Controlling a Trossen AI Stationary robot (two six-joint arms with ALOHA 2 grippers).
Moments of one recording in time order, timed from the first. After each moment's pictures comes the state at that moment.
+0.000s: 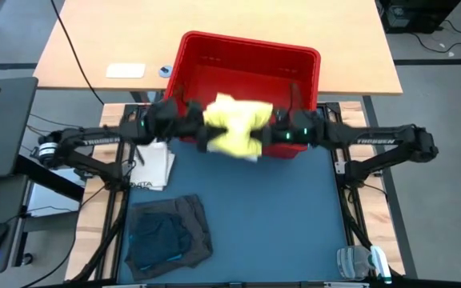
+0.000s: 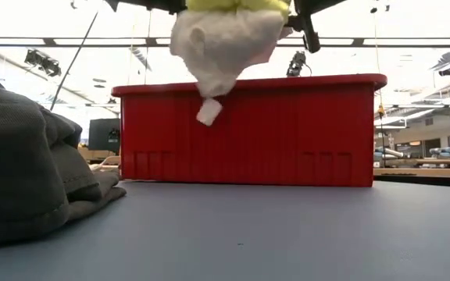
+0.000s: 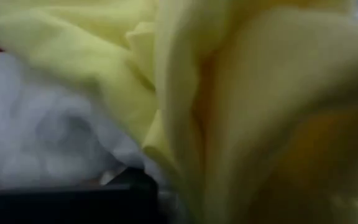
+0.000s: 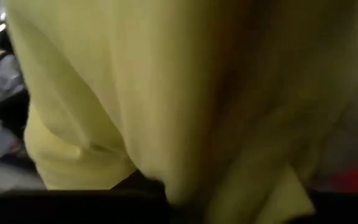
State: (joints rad) left arm 0.23 1.26 1.01 0.20 0.15 -0.57; right arm -0.12 1.24 1.01 -0.02 0.09 1.02
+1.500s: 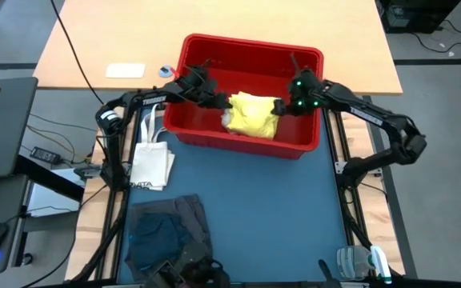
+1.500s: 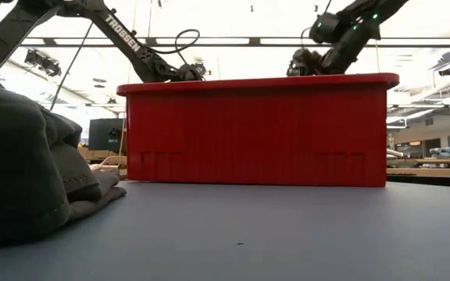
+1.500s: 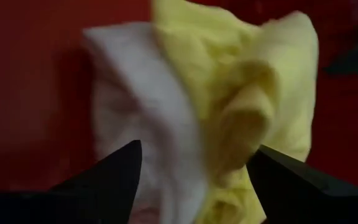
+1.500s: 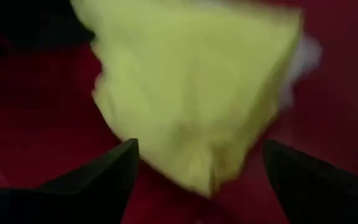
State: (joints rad) left arm 0.79 1.95 1.39 -0.15 0.57 -0.53; right arm -0.77 1.38 1.15 -0.71 -0.25 0.63
